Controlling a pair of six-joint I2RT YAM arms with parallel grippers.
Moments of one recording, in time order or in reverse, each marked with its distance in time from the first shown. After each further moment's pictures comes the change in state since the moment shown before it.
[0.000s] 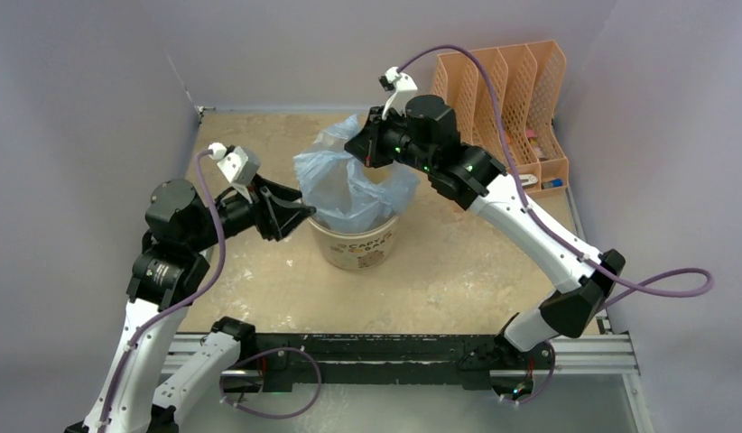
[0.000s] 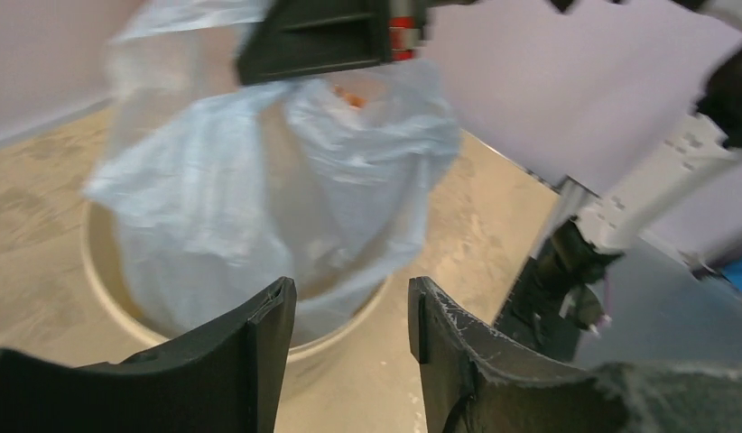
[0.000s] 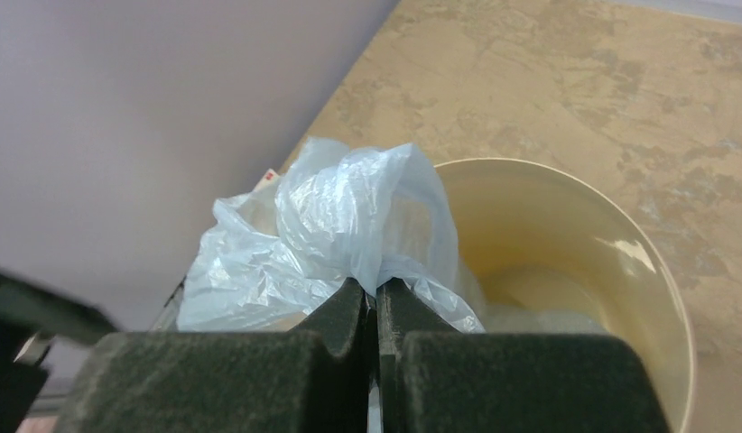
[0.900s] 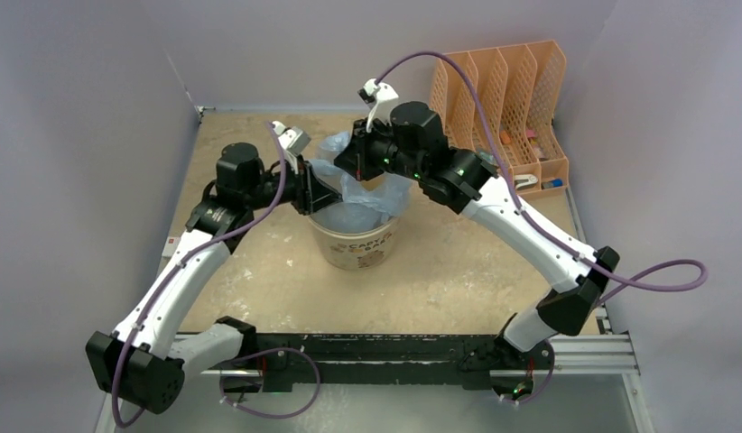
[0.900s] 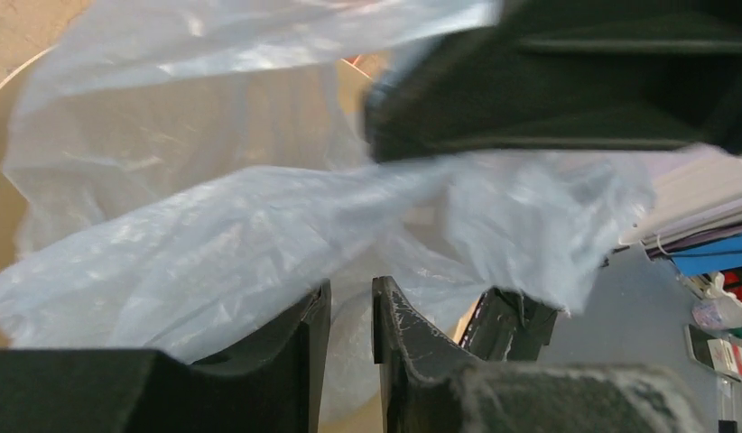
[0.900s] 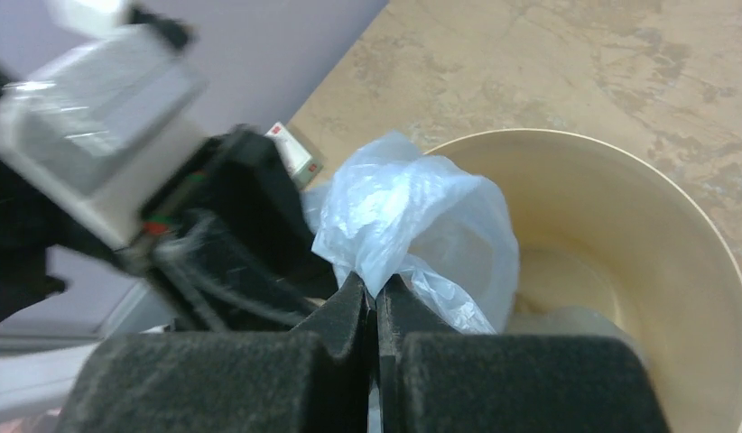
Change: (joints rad) left arm -0.027 0.307 -0.080 0.172 0.137 -0.063; right arm 0.080 0.051 0.044 -0.079 0.016 -0.068
